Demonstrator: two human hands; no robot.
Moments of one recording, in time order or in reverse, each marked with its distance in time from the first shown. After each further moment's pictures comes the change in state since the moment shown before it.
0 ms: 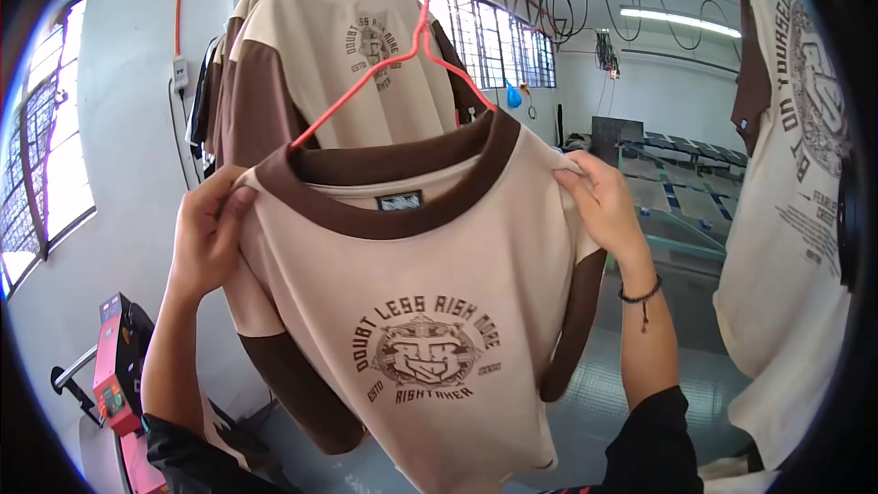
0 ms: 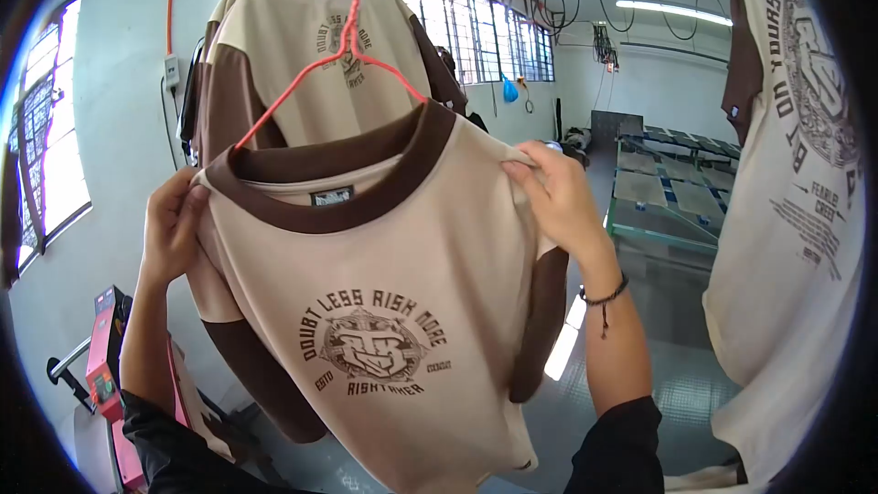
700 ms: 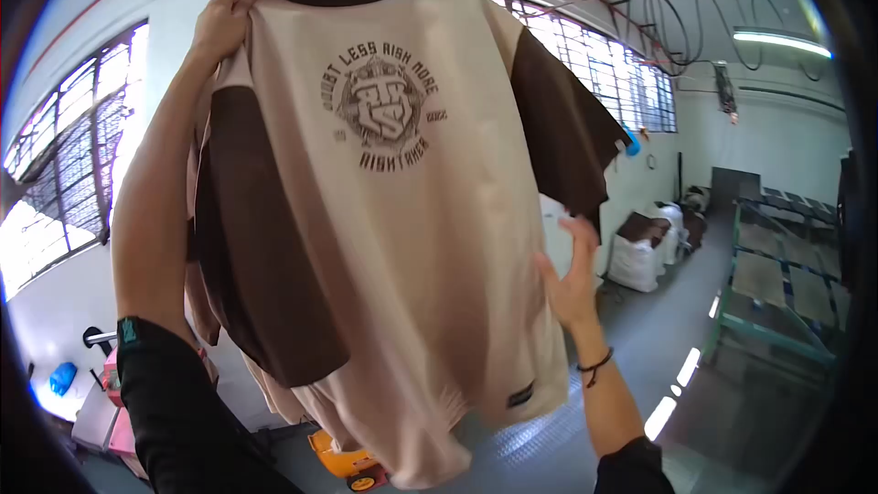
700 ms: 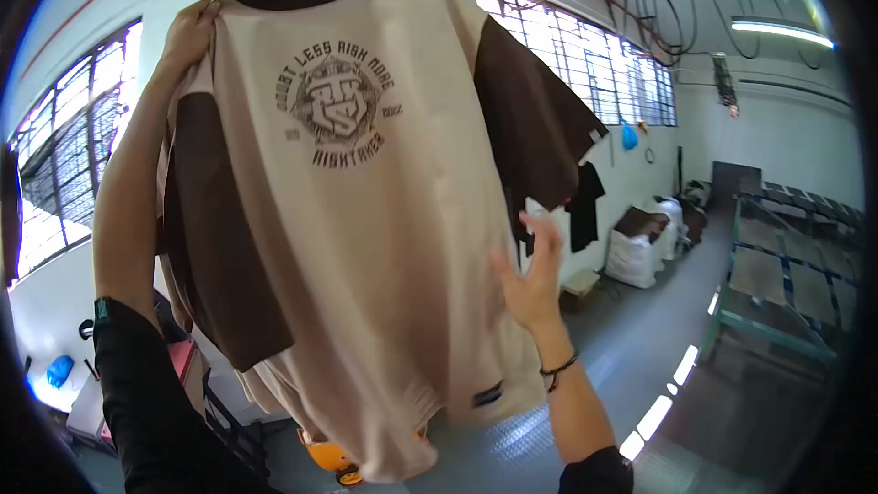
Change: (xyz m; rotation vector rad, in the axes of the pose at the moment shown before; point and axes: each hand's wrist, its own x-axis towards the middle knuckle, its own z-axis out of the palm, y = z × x) left_hand 0.386 -0.126 0.111 0.952 0.402 -0.010; right_hand 0.131 0.353 0.225 0.333 0.263 -0.066
